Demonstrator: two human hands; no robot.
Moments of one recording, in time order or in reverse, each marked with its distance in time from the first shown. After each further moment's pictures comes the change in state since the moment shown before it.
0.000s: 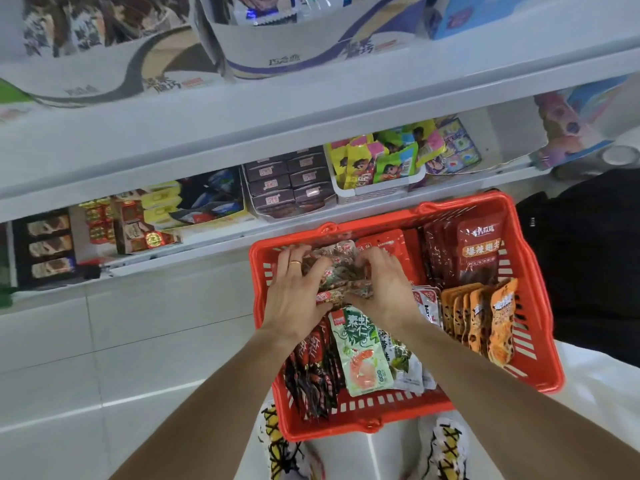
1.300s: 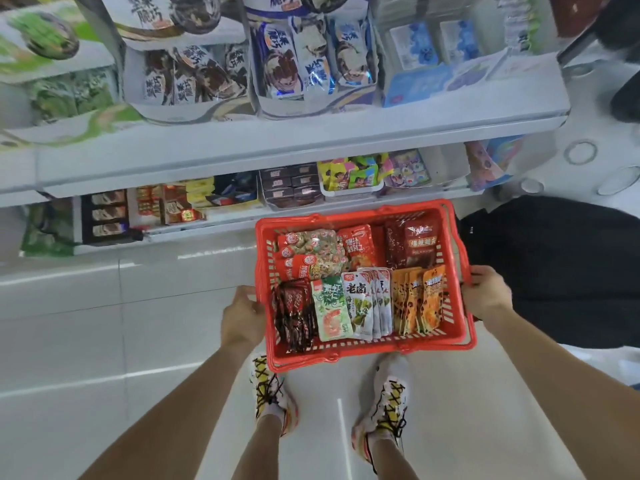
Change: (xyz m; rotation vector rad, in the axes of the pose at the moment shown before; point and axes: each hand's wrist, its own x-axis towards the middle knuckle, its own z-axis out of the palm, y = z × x) left_hand -0.138 0.020 -0.078 -0.690 -0.086 -0.806; right_hand -0.107 0.054 -0.200 0.039 0.137 0.709
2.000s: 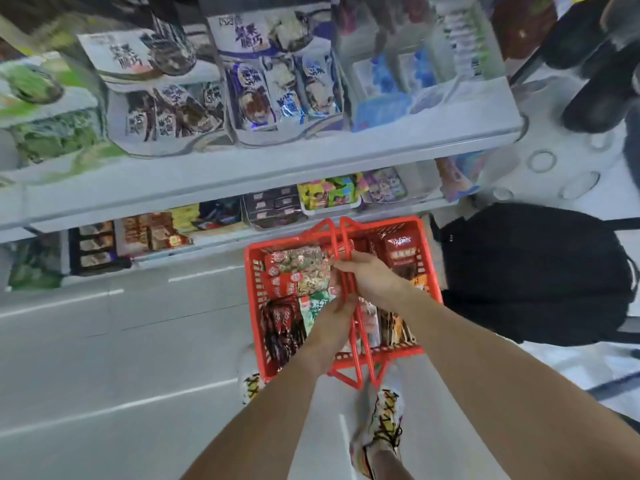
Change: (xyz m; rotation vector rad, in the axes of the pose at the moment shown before) left_hand -0.071 0.109 0.085 -0.556 -0.582 0.019; right_hand -0.060 -0.124 0.050 0.749 -0.805 -0.103
